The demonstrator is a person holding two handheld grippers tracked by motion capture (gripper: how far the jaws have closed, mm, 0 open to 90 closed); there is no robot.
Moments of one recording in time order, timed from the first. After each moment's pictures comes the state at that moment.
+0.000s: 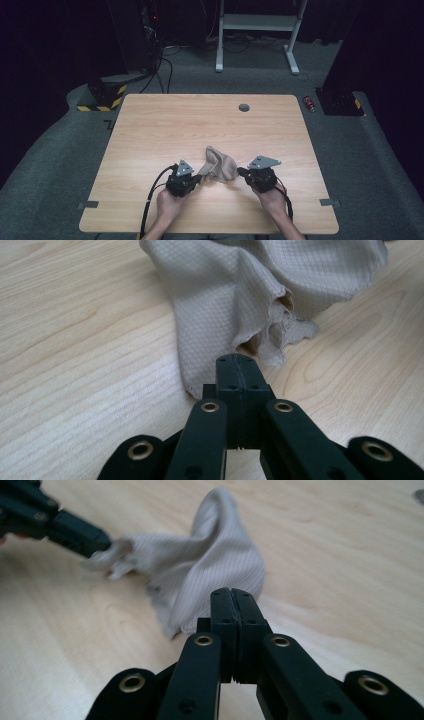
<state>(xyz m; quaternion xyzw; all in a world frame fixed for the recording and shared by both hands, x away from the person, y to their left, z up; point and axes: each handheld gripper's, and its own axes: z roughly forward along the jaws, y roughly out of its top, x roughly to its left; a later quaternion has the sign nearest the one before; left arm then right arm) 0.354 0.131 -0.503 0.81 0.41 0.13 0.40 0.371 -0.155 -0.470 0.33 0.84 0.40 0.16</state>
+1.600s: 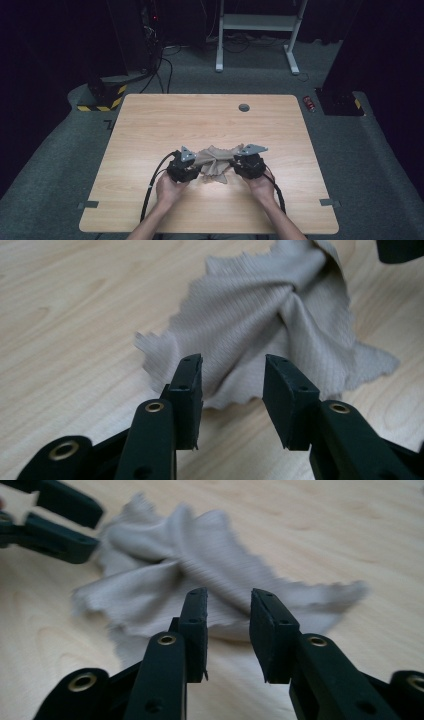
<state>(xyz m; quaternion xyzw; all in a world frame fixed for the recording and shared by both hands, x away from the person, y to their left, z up) 0.389 0.126 -0.495 0.83 0.40 0.18 0.34 0.409 -0.124 -0.483 0.35 0.84 0.38 0.16</state>
